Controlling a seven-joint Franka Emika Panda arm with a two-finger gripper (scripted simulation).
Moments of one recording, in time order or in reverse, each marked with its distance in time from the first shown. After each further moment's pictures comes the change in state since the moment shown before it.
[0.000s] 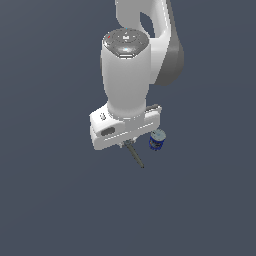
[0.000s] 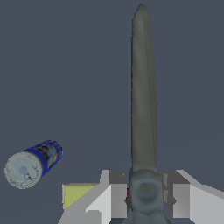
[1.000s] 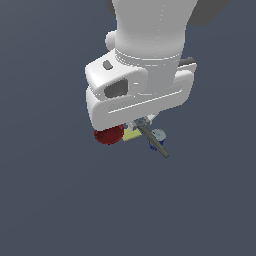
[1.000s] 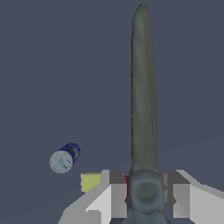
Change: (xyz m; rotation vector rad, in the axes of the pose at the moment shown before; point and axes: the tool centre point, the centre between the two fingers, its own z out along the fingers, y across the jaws) arm 0.042 -0.014 -0.130 0.001 0.000 0.000
